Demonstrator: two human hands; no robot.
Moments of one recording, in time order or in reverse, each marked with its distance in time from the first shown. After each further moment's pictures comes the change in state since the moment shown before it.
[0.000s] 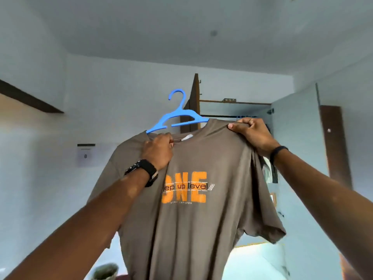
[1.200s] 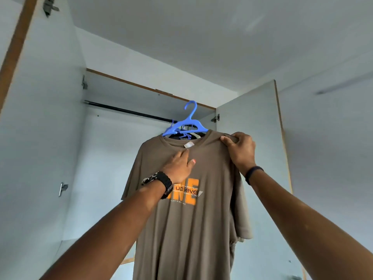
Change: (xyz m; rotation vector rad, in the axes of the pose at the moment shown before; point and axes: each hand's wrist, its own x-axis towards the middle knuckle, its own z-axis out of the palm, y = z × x) left_hand 0.370 0.304 0.751 -0.418 -0.390 0.222; right_hand 0.397 0.574 -0.334 -0.553 0.544 -0.103
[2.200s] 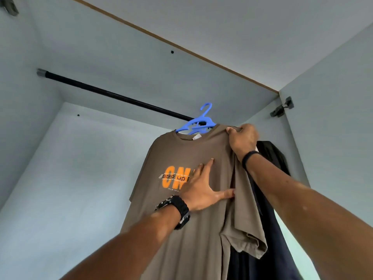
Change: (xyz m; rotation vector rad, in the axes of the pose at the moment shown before) left_hand 0.483 -0.366 0.308 -0.133 0.212 0.102; right_hand 0.327 0.373 0.517 0.109 0.146 -0.017
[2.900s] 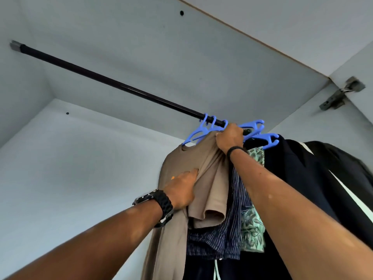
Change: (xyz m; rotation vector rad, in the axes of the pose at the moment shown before) left_hand 0.147 -0.169 0.026 0.345 0.074 0.004; right_hand 0.099 0.091 0.204 -0.186 -0.098 -0.238
